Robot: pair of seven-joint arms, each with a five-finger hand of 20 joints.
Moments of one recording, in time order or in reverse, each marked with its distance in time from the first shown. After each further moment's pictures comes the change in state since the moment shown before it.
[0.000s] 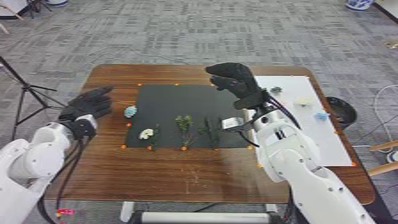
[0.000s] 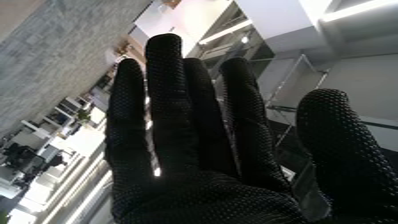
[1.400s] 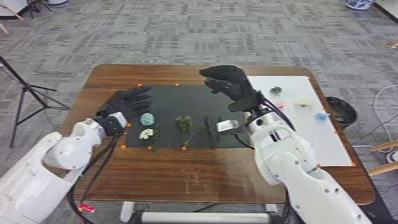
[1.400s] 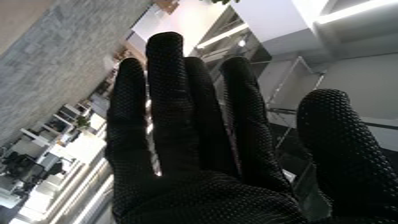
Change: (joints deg) left arm -9.8 -4.8 10.7 2.8 -7.4 -8.9 -2.2; right arm 0.5 0.0 -2.2 -0.1 1.0 0.9 0.1
